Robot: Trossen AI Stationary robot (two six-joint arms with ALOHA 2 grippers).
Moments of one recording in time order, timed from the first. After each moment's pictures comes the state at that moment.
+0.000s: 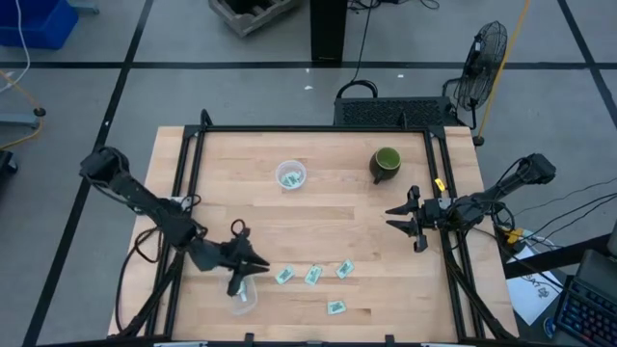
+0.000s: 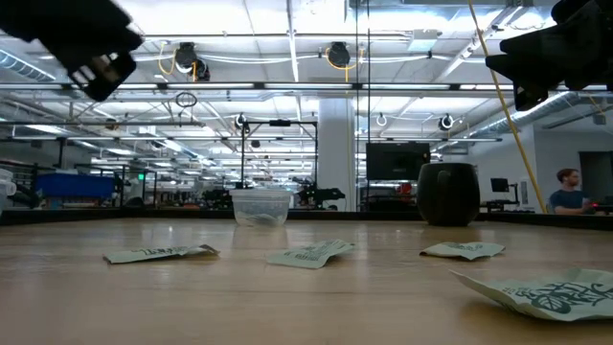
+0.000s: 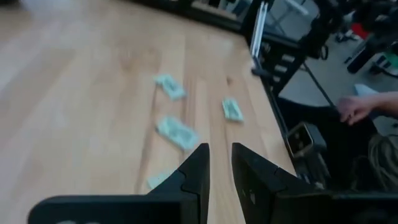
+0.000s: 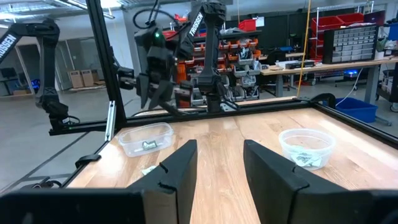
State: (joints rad) left arm -0.65 1.25 0.52 0.31 -0.39 -0.55; right arm 0.51 0.33 0.02 0.39 0.52 0.09
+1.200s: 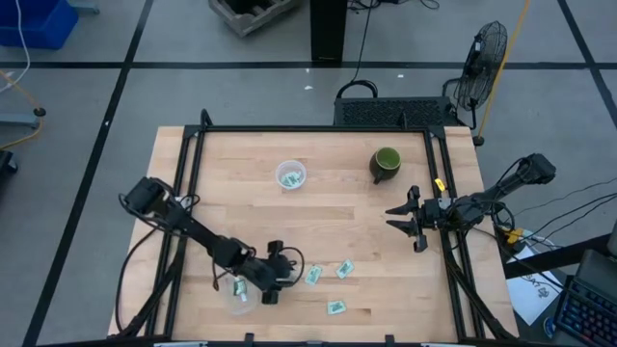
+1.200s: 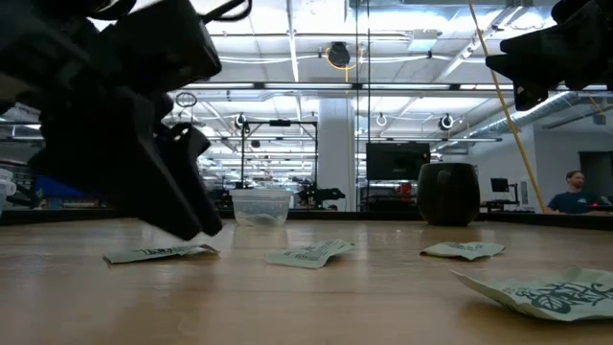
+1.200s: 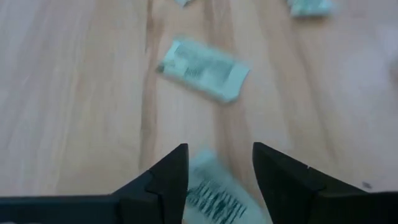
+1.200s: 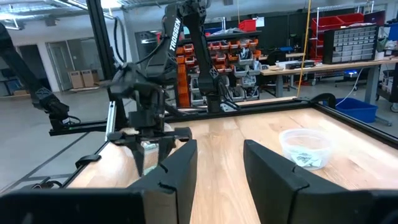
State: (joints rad) left arm -0.53 1.82 0.83 0.16 -0.27 -0.36; right arm 0.51 0.33 0.02 0.39 0.52 0.09
